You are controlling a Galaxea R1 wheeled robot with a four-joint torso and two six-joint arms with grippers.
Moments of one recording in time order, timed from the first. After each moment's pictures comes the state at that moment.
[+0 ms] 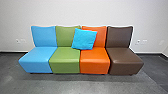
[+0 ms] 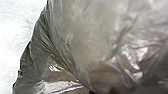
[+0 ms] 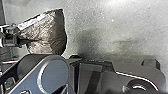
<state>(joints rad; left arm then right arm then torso) 0.96 2.52 -2.15 -0.56 0.45 0.10 -1.07 2.05 -1.34 0.15 -0.29 0.14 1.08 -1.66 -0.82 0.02</state>
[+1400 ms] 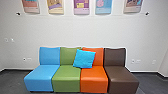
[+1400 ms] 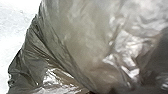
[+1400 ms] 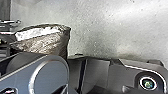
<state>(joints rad) 1.25 2.58 -2.18 -0.56 0.36 0.29 -1.27 2.26 -1.56 0.06 -0.24 0.13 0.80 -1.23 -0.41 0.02</state>
